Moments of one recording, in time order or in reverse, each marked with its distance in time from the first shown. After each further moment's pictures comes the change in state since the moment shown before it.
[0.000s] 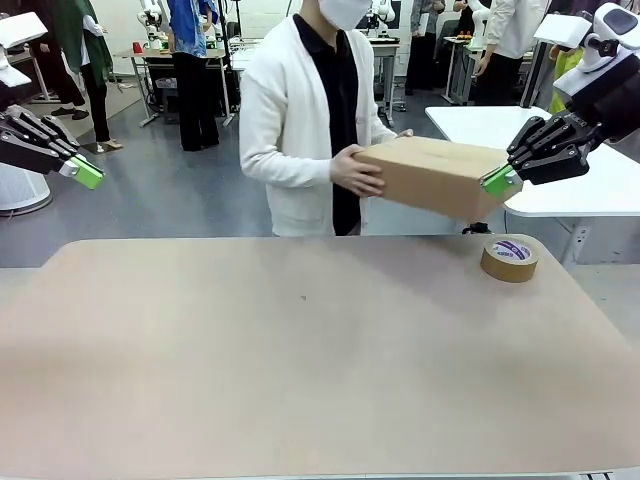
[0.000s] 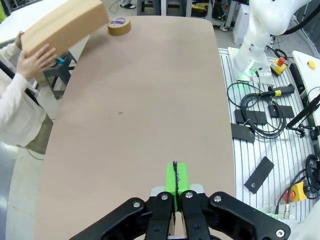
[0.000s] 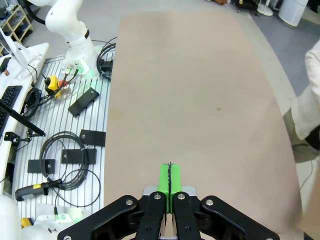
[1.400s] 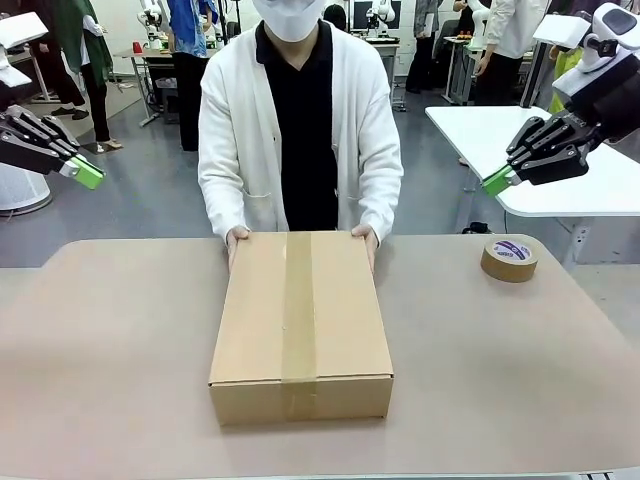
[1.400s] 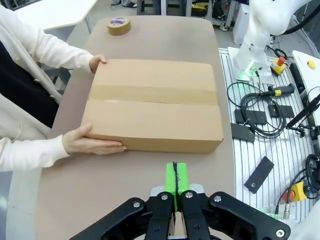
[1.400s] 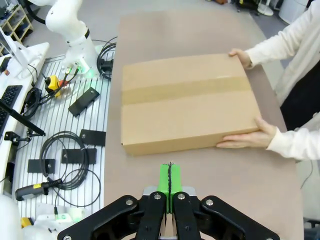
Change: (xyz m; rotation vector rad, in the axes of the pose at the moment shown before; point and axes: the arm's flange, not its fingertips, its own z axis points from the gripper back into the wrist) left arm 0.000 0.000 0.000 0.000 0.001 0.000; right arm 0.001 0.000 -0.001 0.001 0.002 0.001
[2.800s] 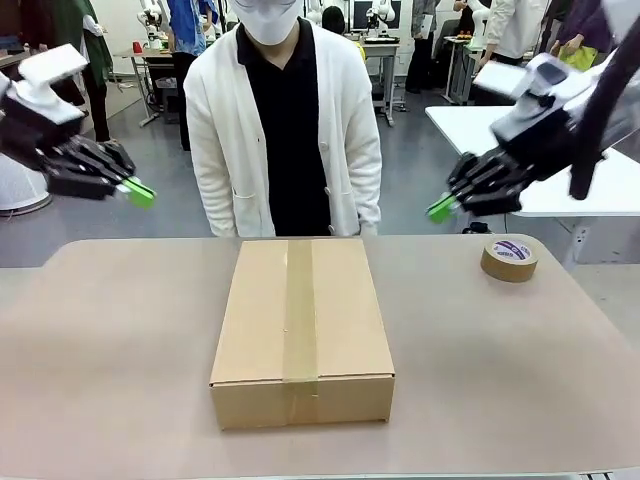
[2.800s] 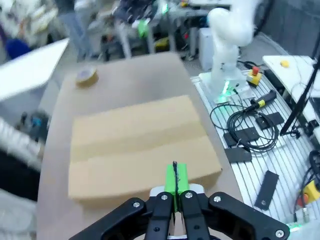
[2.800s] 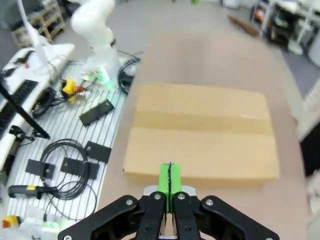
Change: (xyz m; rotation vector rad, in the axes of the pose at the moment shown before) left arm -0.004 0.022 -0.055 -0.153 -0.166 -0.176; right arm -0.001 -0.016 -0.061 0.124 -0.110 0.110
